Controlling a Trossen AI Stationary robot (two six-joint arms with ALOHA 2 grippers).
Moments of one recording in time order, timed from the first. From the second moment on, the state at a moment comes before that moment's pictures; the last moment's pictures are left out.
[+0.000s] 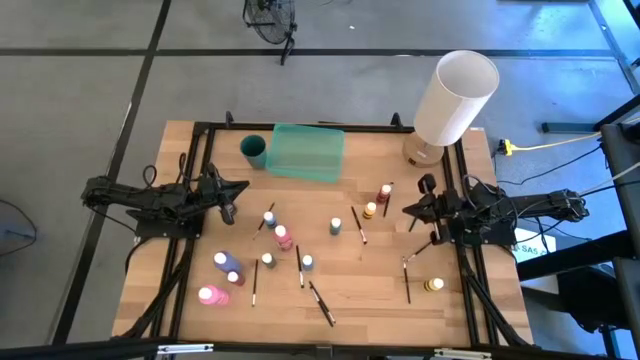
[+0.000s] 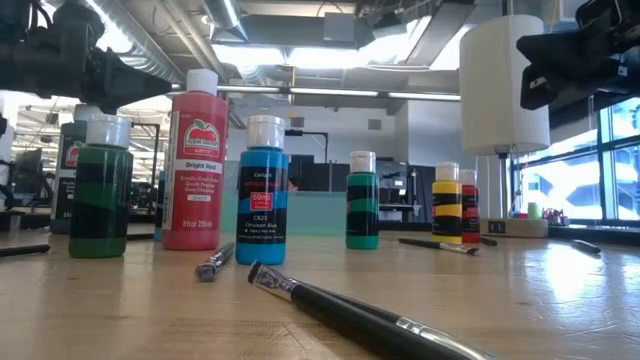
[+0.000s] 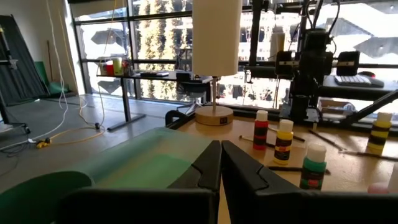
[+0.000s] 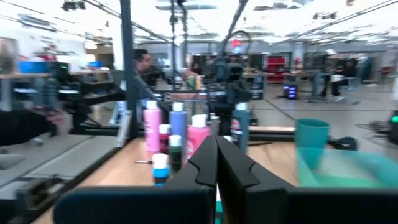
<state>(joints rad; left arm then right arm) -0.18 0.02 0.01 0.09 -0.63 0.01 0.10 0.14 0.01 0.29 -0.03 0.02</state>
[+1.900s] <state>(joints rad) -0.18 0.20 0.87 -0.62 -0.46 -0.02 0.10 0.14 0.01 0.28 0.31 -0.12</state>
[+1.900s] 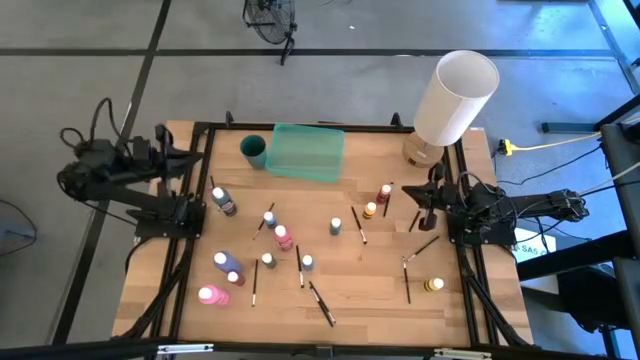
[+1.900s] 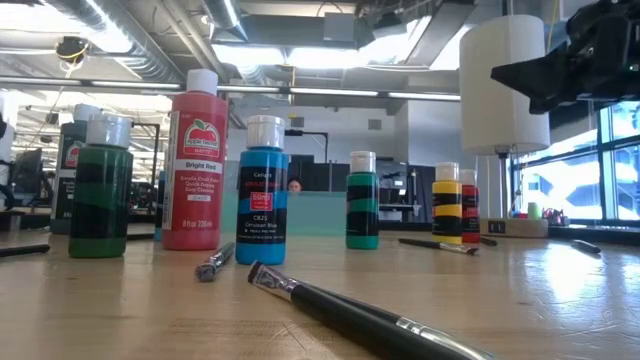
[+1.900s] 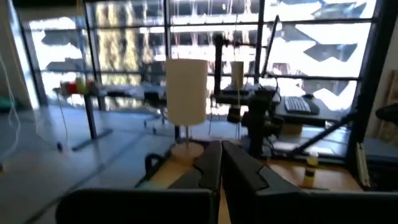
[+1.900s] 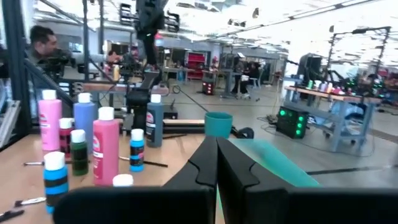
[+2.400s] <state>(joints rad) -0.18 0.38 1.05 -1.22 -0.50 -0.46 0.10 0.15 0.01 0.34 0.31 -0.12</state>
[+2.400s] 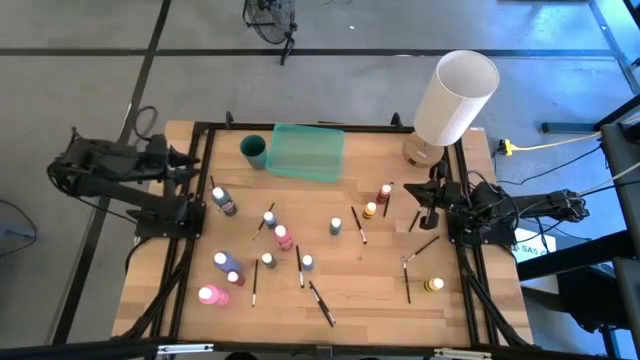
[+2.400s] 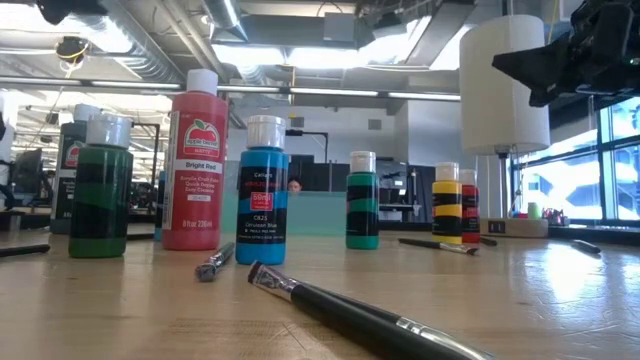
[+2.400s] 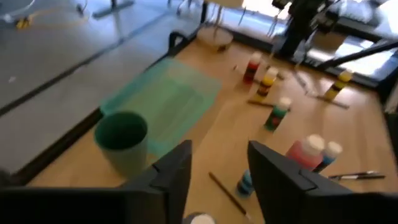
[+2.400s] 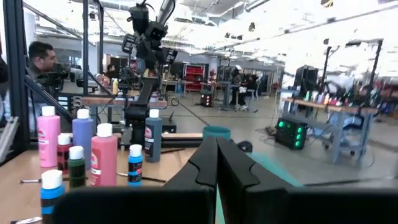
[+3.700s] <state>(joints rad) -0.18 0.72 1.05 -1.52 -0.36 -0.47 0.00 0.15 0.01 0.36 0.37 -0.15</state>
